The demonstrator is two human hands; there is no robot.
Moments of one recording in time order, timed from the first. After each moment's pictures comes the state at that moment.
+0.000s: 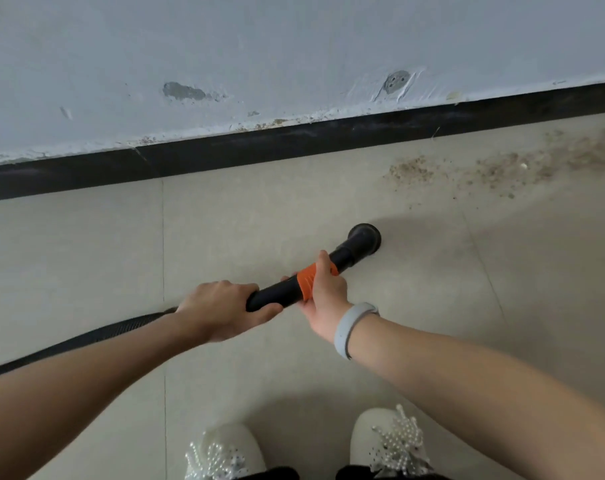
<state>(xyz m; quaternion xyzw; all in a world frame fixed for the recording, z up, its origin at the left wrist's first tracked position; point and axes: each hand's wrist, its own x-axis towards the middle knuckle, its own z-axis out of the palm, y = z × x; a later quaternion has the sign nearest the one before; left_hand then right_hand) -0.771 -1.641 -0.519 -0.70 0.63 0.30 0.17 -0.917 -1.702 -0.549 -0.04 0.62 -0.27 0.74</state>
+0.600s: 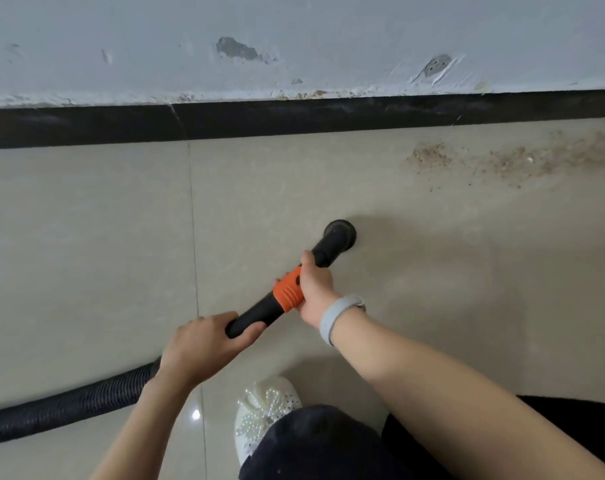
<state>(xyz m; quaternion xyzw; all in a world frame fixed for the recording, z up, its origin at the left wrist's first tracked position) -0.720 -1.514 -0.554 -0.78 0.52 0.35 -0.01 -0.846 -1.645 -0.560 -0.11 0.70 -0.18 0.68</state>
